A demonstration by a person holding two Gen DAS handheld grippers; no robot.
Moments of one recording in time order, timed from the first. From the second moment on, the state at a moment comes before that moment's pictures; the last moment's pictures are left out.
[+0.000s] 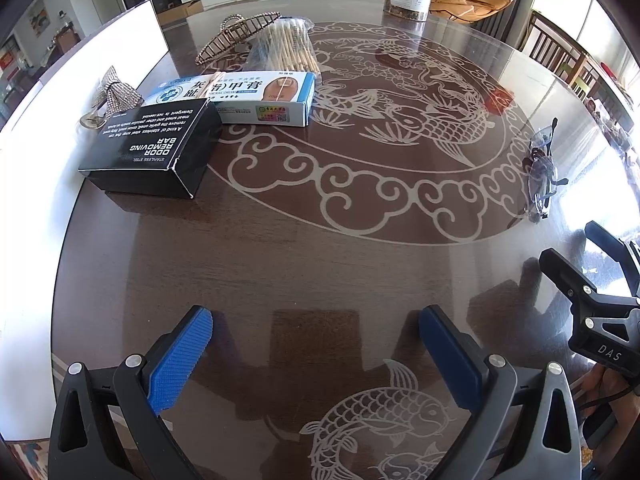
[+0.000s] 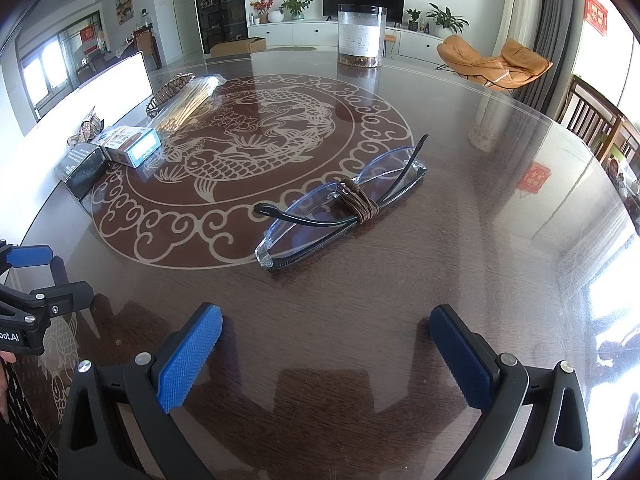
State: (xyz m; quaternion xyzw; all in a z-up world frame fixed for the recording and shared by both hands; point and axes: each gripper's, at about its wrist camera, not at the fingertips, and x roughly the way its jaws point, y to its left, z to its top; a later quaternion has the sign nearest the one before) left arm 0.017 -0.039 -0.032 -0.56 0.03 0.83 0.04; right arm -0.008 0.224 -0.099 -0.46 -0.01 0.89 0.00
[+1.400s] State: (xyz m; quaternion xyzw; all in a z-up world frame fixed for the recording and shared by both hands) left arm 0.004 0.011 -0.066 -0.57 0.00 0.82 0.00; right arm -0.247 -0.060 -0.021 -0.55 -0.15 0.72 -0.39
